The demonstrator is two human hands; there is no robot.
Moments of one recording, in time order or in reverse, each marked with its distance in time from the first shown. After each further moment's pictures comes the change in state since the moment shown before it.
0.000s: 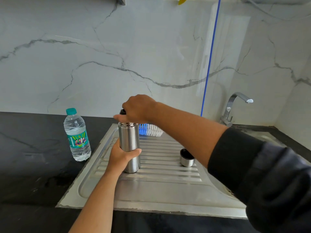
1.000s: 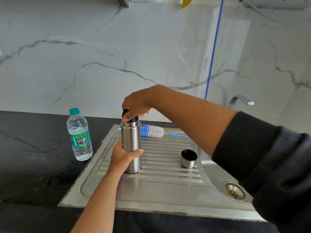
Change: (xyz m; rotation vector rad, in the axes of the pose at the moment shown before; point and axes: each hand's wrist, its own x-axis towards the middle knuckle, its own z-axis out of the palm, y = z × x) left_hand 0.001 -0.003 -0.001 0.020 -0.018 0.020; right_hand 0.012 0.006 -0.040 0.100 -0.358 -0.036
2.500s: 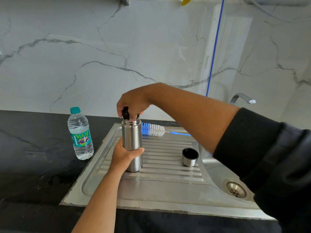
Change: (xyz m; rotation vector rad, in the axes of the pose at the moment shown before) left_hand 0.004 -0.005 -0.001 0.020 0.004 -0.009; right_hand 0.001 -0.005 -0.007 0.161 -0.007 -0.091
